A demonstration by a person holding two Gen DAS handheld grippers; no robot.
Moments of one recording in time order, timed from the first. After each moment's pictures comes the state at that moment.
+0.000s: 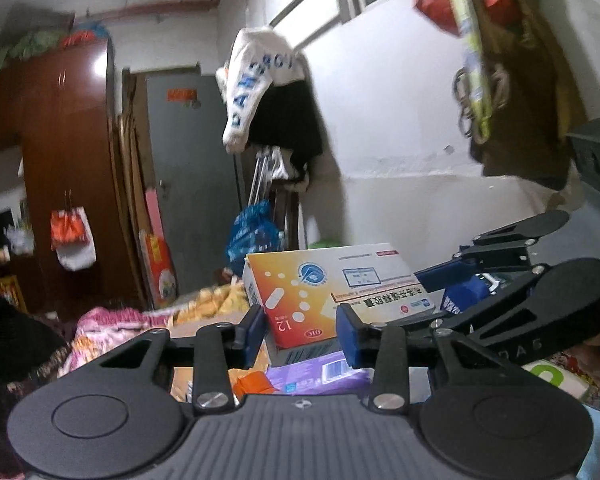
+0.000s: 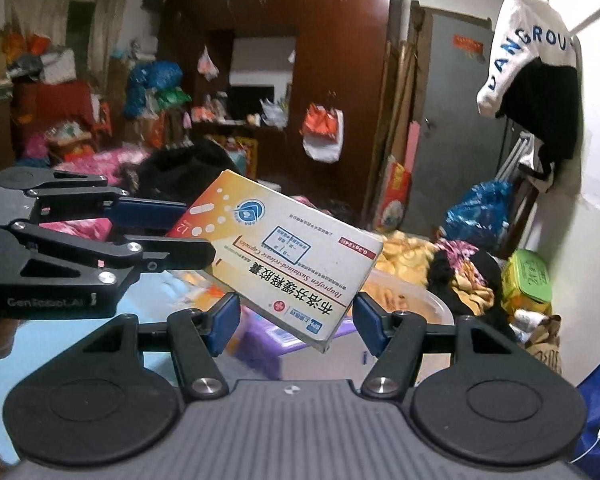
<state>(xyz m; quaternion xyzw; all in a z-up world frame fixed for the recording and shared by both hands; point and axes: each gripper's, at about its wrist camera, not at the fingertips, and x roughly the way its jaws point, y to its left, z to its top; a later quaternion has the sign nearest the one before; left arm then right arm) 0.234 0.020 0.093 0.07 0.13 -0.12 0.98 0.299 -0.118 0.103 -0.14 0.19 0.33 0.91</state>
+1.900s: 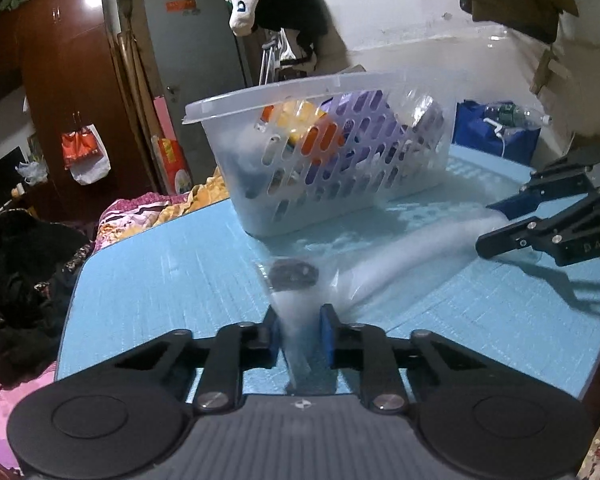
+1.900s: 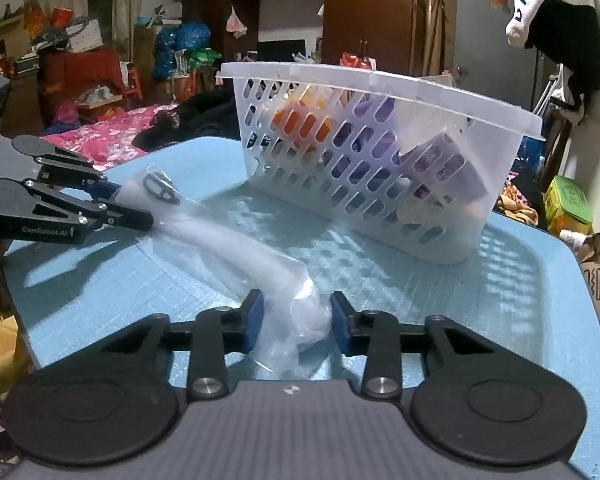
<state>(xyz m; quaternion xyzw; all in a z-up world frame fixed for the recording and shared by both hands) 0.123 0.080 -0.043 0.12 0.27 -0.09 0.95 0.205 -0.143 -0.024 -0.13 0.24 0.37 0.89</state>
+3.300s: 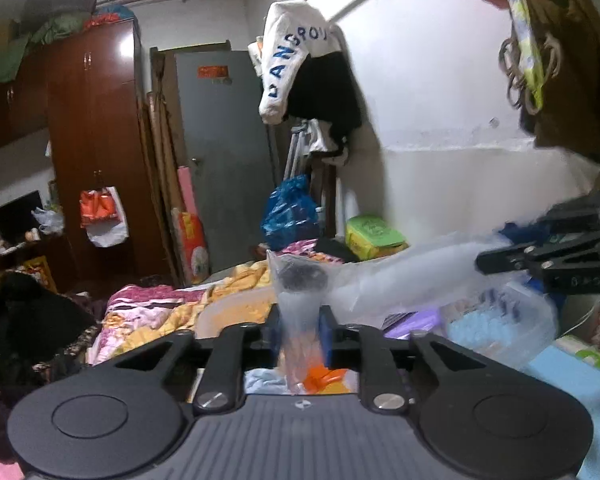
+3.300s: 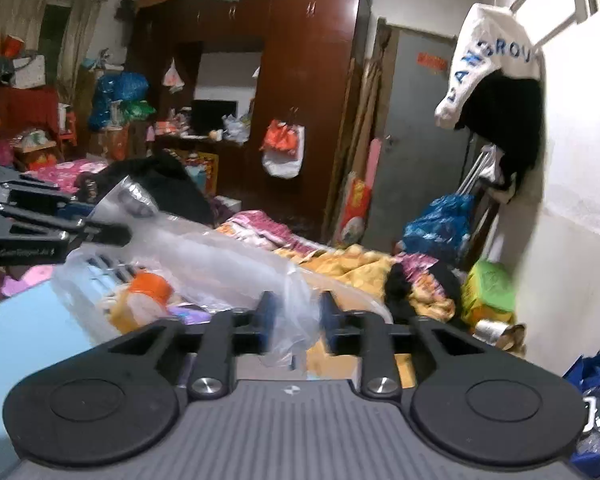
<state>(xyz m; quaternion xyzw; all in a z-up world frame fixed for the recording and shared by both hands) 0.258 0.048 0.071 0.09 0.15 -0.05 0.98 0.320 -0.141 0.096 -0.14 0.14 0.27 0.94</state>
